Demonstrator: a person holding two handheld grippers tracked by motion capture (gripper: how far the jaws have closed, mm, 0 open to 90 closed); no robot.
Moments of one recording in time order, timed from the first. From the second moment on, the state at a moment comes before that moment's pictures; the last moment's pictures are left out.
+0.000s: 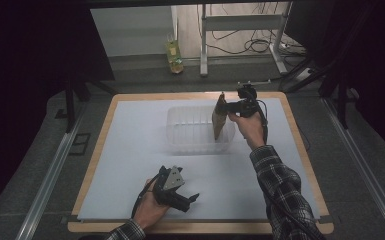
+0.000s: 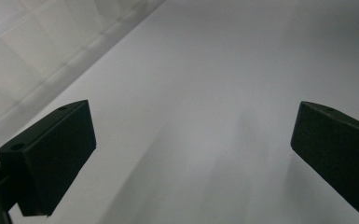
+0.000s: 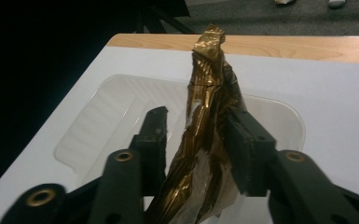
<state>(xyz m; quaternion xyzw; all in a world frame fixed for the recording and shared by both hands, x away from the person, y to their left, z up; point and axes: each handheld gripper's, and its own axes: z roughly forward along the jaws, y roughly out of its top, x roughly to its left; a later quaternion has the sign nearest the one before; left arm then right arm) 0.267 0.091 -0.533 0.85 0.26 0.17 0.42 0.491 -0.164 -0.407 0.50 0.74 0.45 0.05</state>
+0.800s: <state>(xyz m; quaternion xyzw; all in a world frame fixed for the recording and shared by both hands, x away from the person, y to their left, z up) 0.267 0.090 -0.532 0.85 0.26 0.15 0.43 0.468 -0.169 -0.392 0.43 0.78 0.45 0.11</state>
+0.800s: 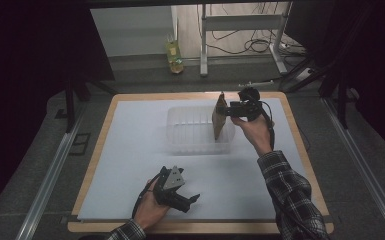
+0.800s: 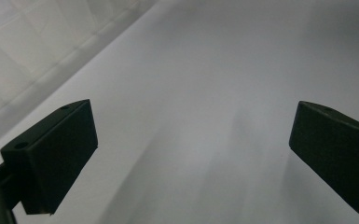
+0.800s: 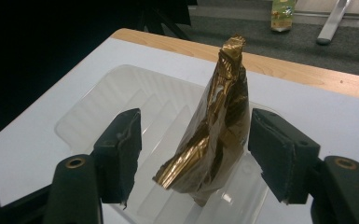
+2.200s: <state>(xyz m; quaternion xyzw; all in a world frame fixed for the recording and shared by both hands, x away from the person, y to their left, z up) 0.269 0.092 -0.530 0.85 0.26 0.15 0.43 0.413 -0.178 -0.404 0.34 0.83 0.41 0.16</state>
